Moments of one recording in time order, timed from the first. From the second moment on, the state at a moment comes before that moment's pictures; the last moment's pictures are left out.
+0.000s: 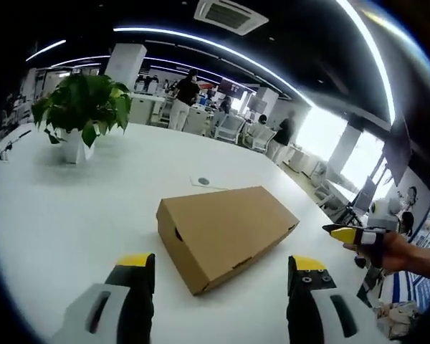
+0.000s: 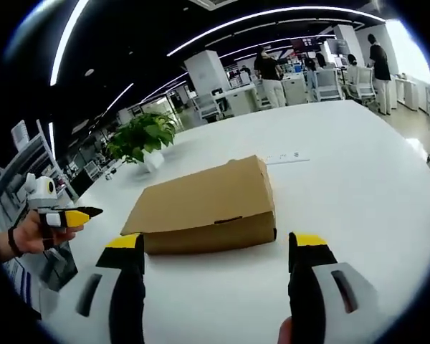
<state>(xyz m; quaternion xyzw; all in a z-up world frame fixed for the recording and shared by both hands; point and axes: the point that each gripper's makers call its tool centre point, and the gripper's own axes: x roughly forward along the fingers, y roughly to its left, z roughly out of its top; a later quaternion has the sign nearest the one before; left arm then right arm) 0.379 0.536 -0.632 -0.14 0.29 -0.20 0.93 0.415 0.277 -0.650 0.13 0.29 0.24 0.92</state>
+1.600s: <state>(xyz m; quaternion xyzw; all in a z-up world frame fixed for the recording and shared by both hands) 0.427 0.507 -0.709 -0.19 0.37 -0.16 0.90 0.489 0.296 -0.709 0.10 0.35 0.22 0.91</state>
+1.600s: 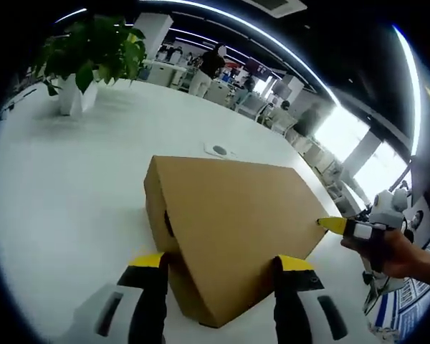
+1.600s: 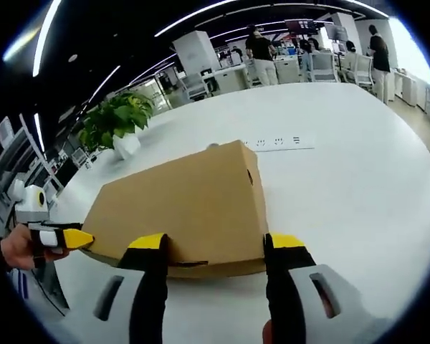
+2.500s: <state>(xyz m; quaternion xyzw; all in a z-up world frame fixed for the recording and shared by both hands) 0.378 0.548 -0.709 -0.19 0.38 -0.15 0.89 0.443 0.338 -0.710 0.09 0.35 0.23 0.90</state>
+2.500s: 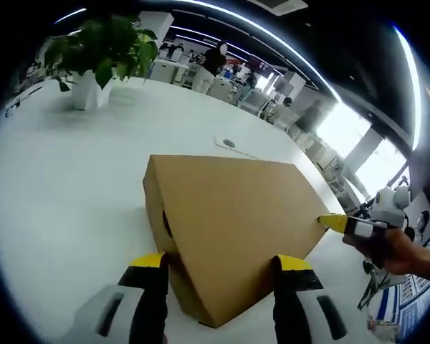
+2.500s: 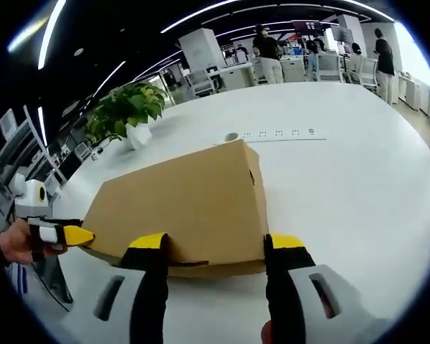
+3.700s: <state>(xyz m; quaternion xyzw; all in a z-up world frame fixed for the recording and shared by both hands) 0.279 0.594 -0.709 -0.18 0.39 -0.16 0.89 0.348 0.391 -0.709 0.08 0.36 0.27 0.89</state>
